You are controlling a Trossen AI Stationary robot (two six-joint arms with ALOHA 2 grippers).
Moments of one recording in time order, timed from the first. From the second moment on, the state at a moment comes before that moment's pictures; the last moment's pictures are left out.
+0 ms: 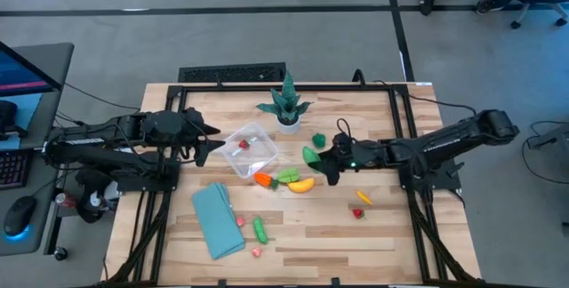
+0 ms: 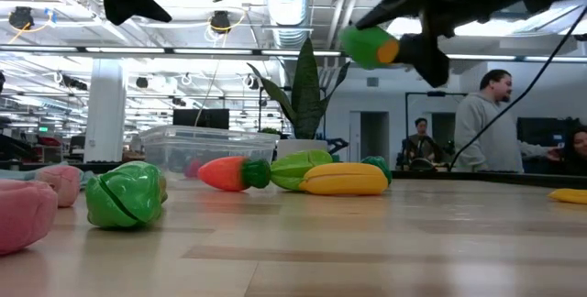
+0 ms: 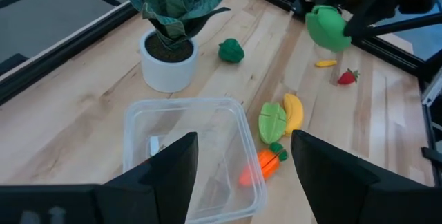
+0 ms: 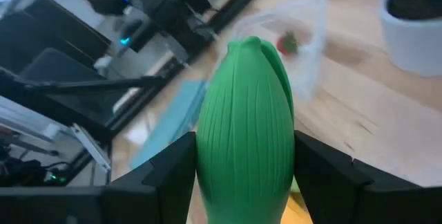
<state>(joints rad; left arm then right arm) 0.05 0.71 0.85 -0.68 -0.18 -0.44 0.16 1.22 0.59 0.24 0.24 0.75</state>
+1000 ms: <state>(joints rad) 0.05 0.64 0.85 -0.77 -0.20 -0.38 0.10 1.75 1.00 0.47 0.16 0.54</state>
